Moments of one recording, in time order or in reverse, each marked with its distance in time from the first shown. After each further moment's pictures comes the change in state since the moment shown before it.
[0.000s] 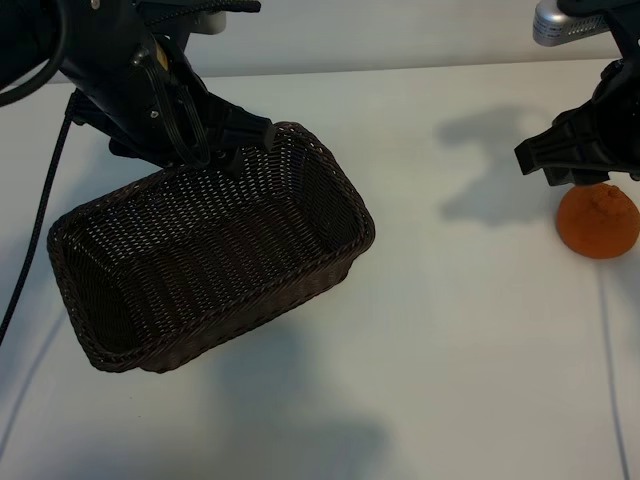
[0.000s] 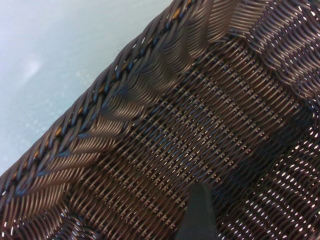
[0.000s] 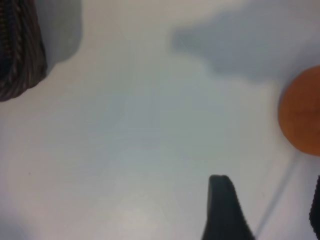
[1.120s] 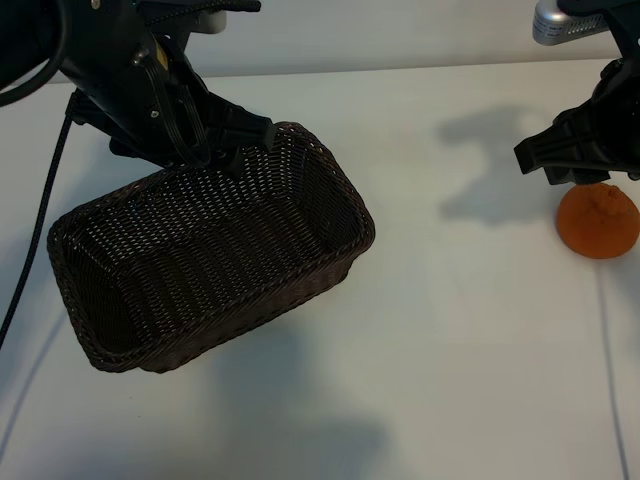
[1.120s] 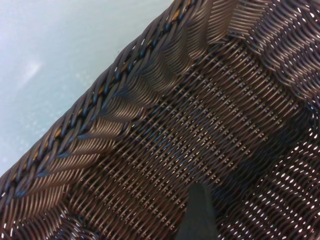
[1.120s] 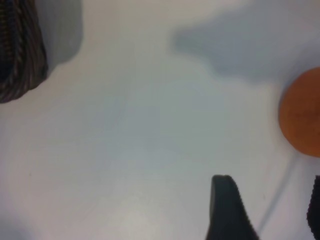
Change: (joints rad) left arm 0.000 0.000 0.000 0.000 -0.002 0.000; right arm 0.000 0.000 0.000 0.001 -0.003 0.001
